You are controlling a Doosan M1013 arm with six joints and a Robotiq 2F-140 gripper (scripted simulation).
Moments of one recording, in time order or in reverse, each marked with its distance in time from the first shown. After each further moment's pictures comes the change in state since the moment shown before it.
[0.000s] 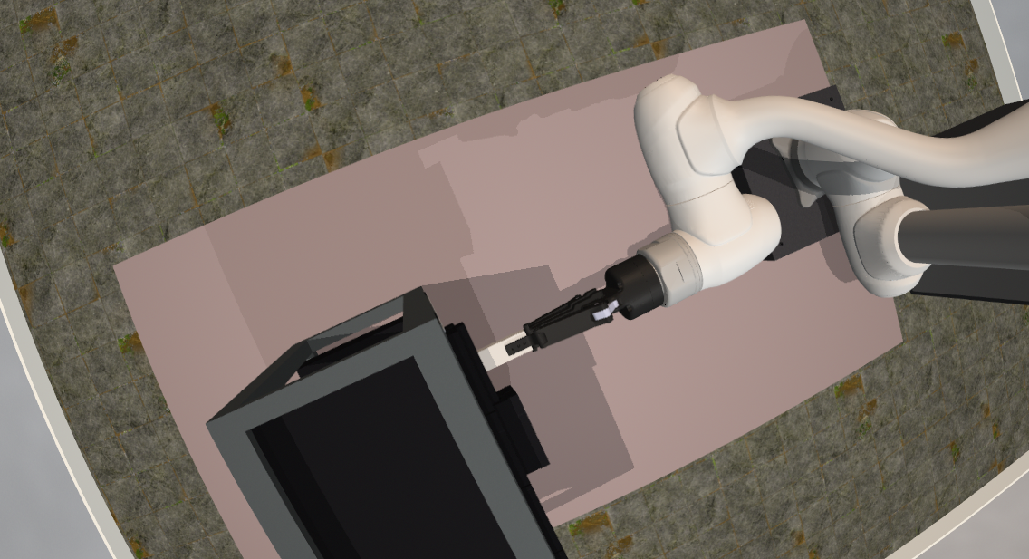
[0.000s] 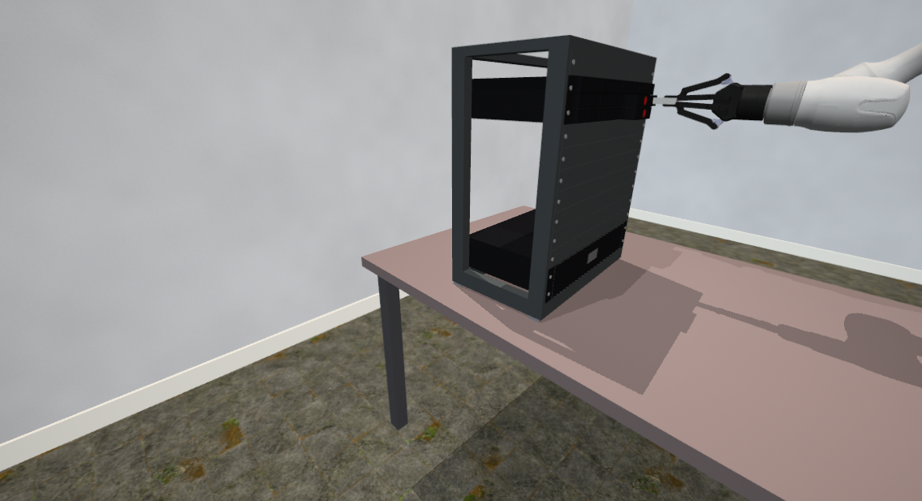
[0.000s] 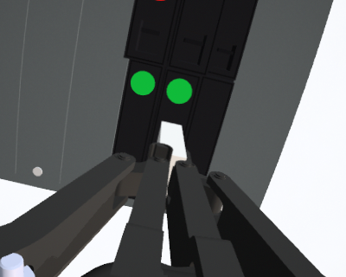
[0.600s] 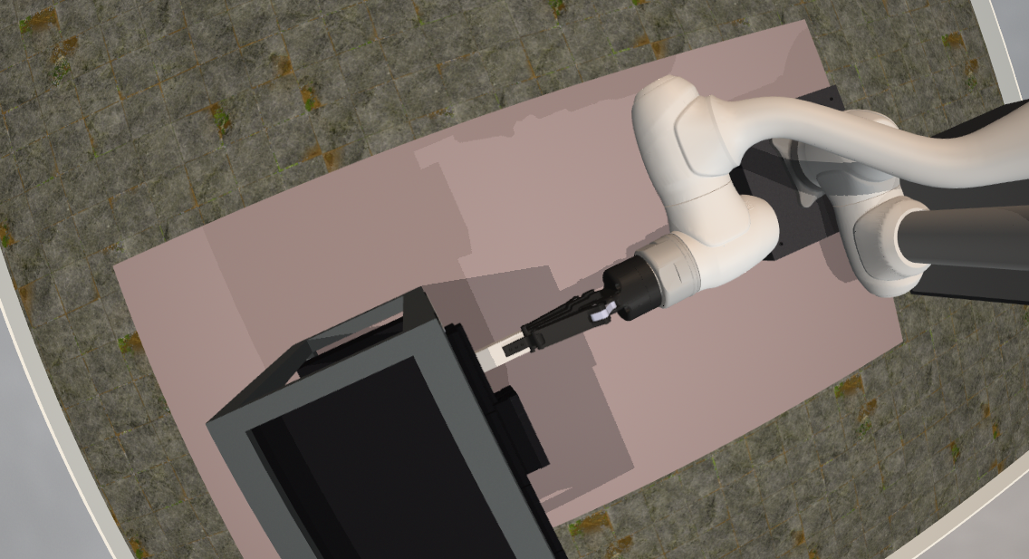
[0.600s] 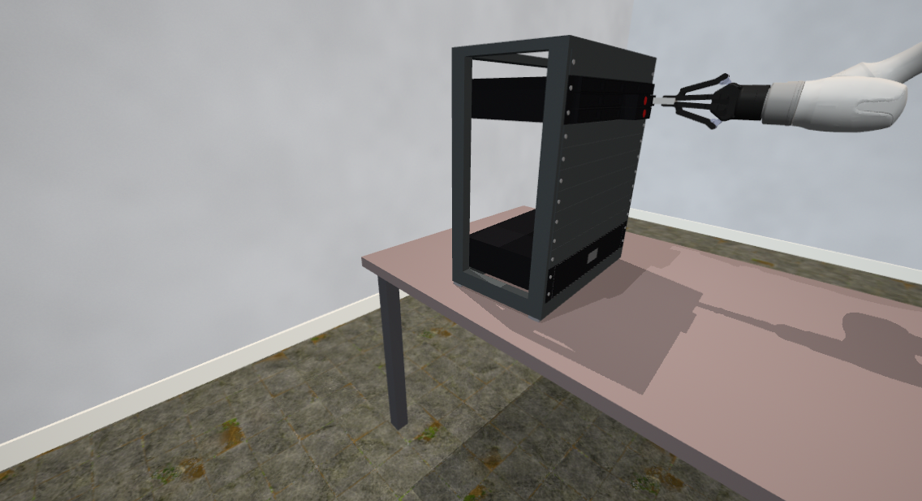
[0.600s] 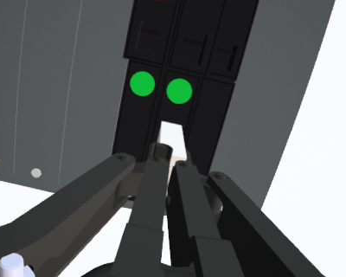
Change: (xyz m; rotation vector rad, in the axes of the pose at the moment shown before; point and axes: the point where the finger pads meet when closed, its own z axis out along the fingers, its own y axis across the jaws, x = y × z) arm 0.000 0.000 0.003 0.000 0.000 0.000
